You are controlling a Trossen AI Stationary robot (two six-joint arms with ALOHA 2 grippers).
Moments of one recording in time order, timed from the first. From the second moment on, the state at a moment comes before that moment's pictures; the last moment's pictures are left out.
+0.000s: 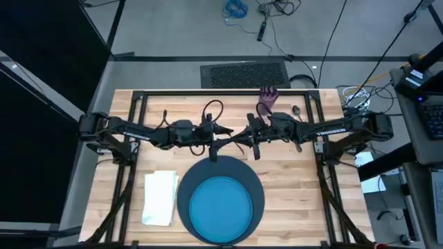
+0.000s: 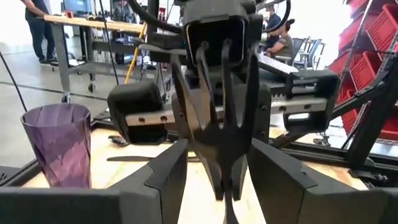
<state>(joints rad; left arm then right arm) 0.03 1.53 0.81 0.70 -0.04 -0.10 -0.14 1.36 0.68 0.56 -0.24 0.21</state>
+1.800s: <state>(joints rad) -0.08 1.04 0.87 -0.24 -0.35 -0.38 -0.25 1.34 0.68 0.32 -0.23 0.22</state>
